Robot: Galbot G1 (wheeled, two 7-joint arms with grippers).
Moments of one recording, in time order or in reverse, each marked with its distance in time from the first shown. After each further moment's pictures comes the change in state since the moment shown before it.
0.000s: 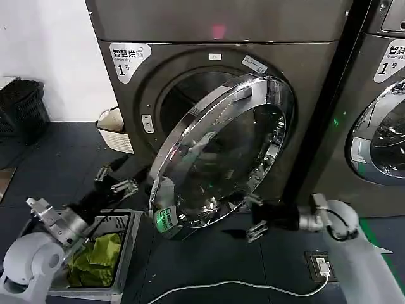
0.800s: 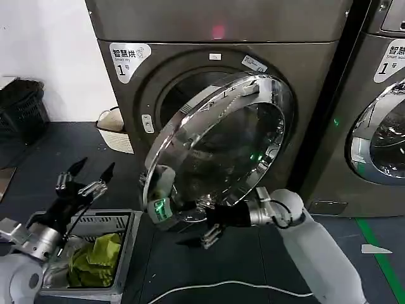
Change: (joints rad) left arm 0.116 -0.130 -0.181 -0.082 0.132 -0.041 -0.092; right arm 0.186 0.109 -0.320 -0.080 -0.056 -0.026 0.053
